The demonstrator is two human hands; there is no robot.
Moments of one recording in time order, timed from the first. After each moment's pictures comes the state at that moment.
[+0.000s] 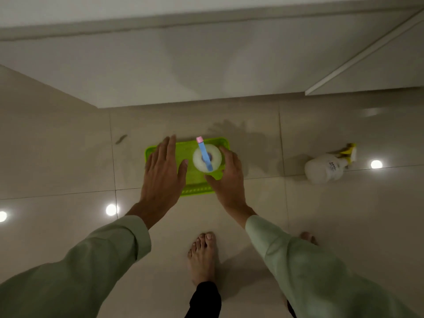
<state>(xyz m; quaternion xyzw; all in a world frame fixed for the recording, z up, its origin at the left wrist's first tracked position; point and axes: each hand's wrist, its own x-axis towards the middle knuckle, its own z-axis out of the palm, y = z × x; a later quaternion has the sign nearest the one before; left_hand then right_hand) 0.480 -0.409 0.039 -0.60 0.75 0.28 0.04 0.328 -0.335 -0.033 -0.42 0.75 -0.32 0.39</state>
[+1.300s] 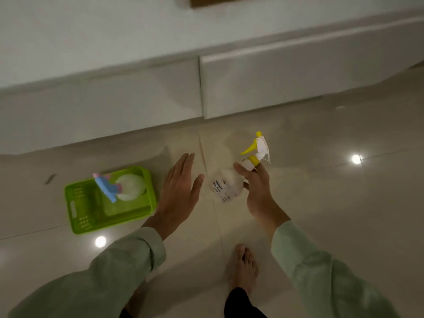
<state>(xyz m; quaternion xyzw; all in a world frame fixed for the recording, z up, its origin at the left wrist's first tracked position) 0.207 -0.348 0.059 -0.53 0.77 0.36 0.01 0.024 -0.280 0.022 0.06 0.69 -0.51 0.52</state>
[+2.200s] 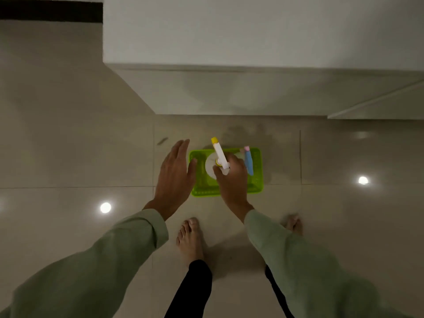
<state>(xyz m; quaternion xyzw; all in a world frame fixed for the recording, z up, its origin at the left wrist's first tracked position) 0.587 -0.442 0.093 -0.62 0.69 0.38 -0.05 0.445 -0.391 0.039 -0.38 0.79 -0.30 0.37</state>
